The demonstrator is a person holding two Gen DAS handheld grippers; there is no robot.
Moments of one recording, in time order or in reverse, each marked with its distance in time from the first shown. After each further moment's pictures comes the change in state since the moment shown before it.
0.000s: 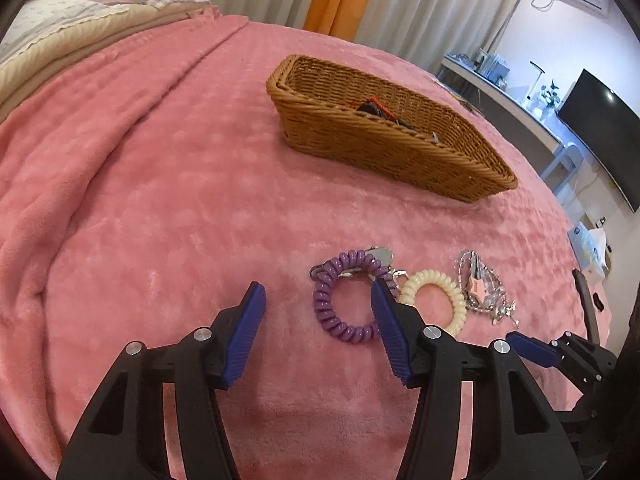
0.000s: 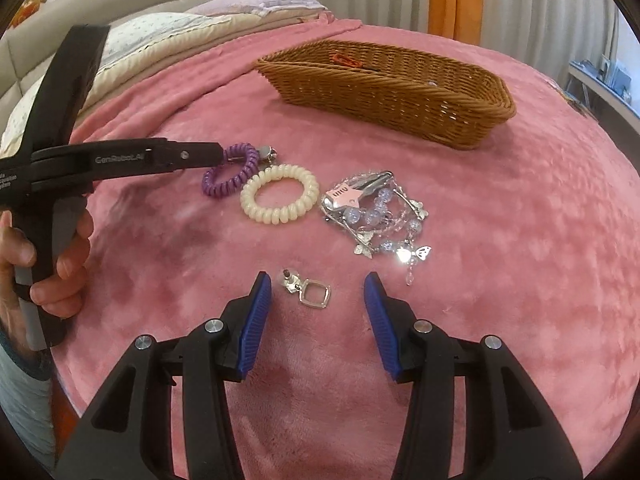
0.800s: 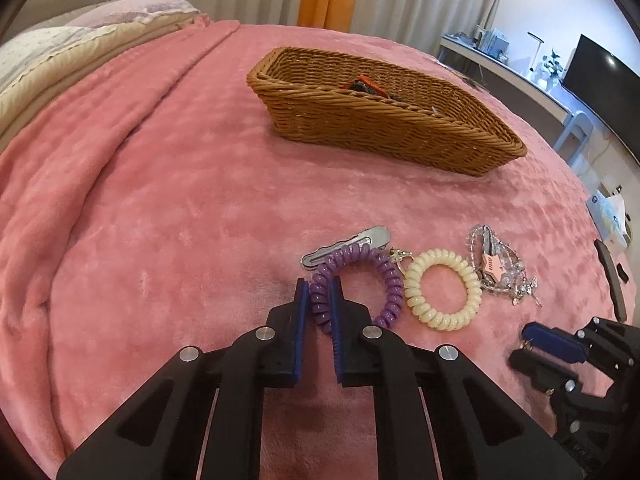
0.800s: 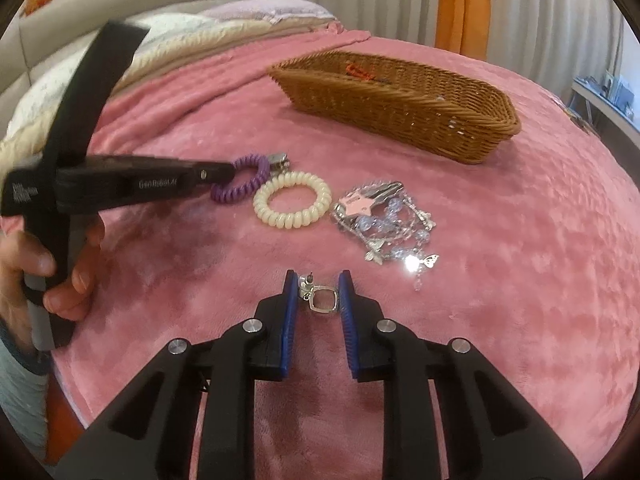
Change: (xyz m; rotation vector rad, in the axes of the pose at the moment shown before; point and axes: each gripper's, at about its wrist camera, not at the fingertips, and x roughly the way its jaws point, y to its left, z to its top) left arm 0.007 -0.019 -0.006 0.095 0.009 0.078; right arm -0.009 0.001 -0.004 -0.005 -0.071 0.025
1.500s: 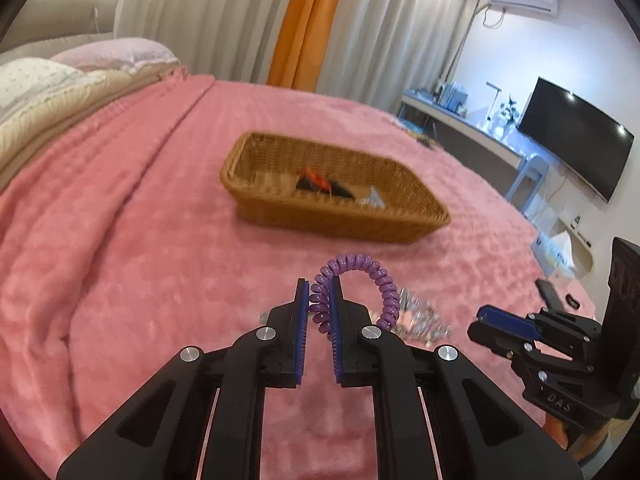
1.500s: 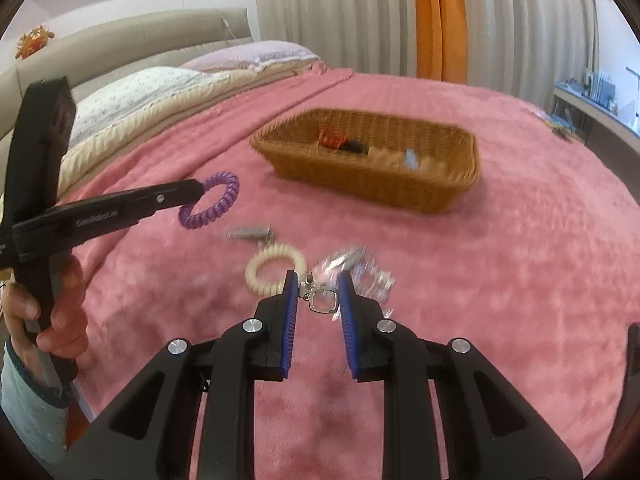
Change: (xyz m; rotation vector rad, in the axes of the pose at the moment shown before) left arm -0.071 -0.013 0.020 -0.001 -0.228 -0.144; right arm -0.045 -0.017 0.039 0.037 -0.137 -0.034
